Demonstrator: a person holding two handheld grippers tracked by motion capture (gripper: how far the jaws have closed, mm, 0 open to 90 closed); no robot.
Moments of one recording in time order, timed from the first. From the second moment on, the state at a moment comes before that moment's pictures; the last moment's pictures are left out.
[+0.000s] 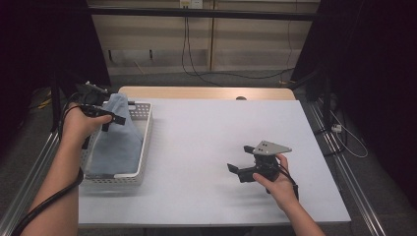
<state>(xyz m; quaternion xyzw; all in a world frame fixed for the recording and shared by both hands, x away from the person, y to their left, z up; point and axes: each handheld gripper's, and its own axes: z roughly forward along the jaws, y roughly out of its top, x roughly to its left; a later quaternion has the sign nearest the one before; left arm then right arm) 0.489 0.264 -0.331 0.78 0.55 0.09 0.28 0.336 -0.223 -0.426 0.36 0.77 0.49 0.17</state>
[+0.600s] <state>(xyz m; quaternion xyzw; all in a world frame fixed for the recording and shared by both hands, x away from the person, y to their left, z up) 0.512 0.265 -0.350 0.77 0.56 0.11 0.29 0.337 -0.220 -0.428 0.36 0.78 0.49 0.17</state>
